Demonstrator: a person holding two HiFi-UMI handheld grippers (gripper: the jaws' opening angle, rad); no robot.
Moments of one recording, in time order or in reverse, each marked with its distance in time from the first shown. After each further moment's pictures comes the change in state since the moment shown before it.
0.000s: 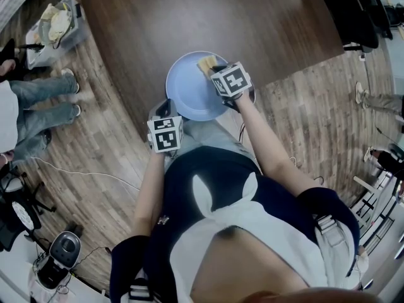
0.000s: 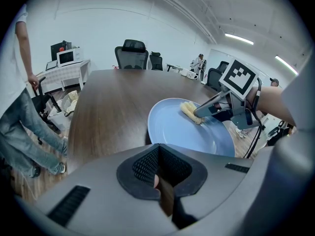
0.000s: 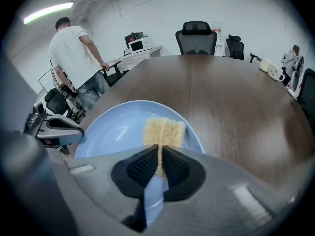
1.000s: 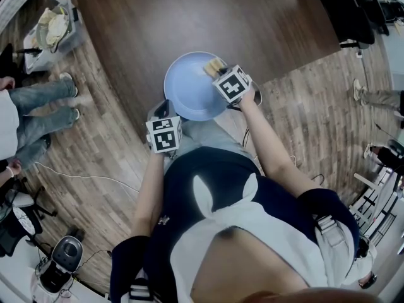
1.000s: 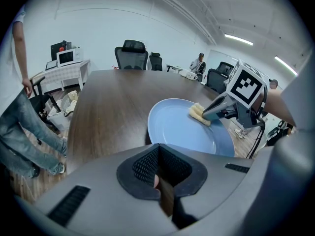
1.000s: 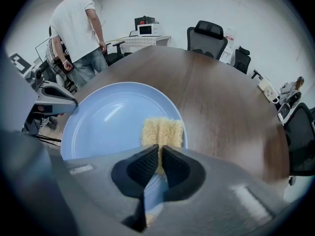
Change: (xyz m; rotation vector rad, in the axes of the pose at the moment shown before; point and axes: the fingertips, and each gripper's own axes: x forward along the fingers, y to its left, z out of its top) left arm -0.006 0.006 0.003 -0.005 -0.015 0.001; right arm -0.015 -0.015 -0.020 -0.199 0.104 -0.165
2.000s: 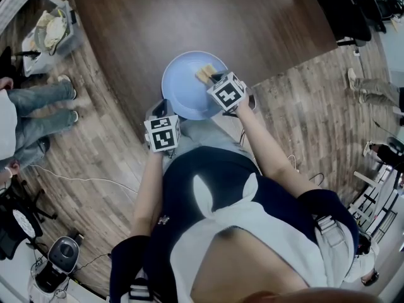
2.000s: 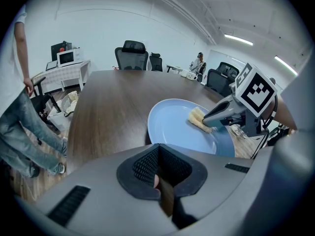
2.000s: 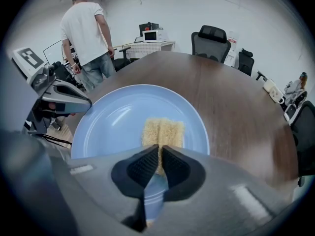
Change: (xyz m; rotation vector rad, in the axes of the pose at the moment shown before) left arm -0.002 -0.001 -0.001 0.001 -0.003 0.001; right arm -0.007 0.037 -0.003 -0.003 -0.064 0.067
